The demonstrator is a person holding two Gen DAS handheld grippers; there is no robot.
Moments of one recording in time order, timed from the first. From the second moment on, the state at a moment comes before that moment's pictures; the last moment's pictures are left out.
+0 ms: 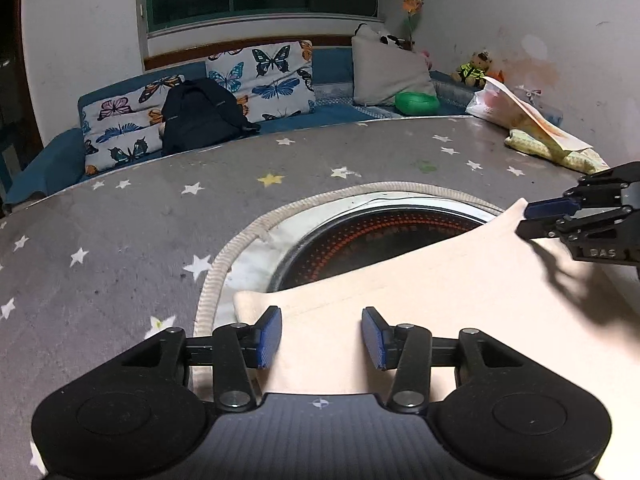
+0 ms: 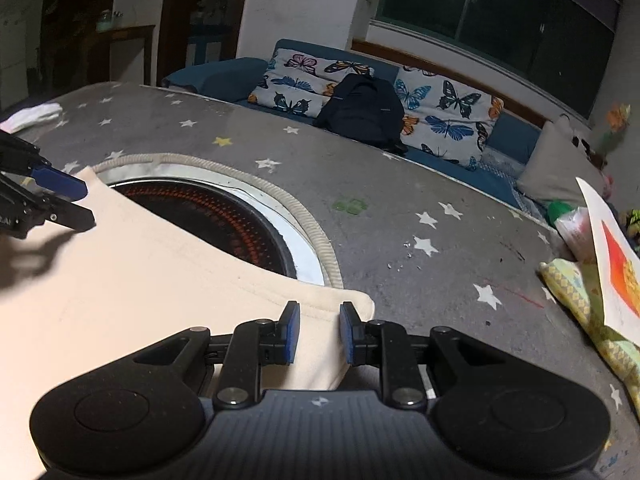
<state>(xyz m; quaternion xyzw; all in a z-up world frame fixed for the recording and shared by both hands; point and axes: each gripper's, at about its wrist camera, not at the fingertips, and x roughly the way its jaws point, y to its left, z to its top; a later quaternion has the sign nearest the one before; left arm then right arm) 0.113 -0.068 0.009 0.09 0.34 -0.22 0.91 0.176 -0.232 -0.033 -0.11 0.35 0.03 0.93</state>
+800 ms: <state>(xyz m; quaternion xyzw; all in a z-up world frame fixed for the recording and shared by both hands) -0.059 -0.022 0.037 0.10 0.27 -0.19 0.94 0.029 -0.142 -0.027 -0.12 0.34 0.14 0.92</state>
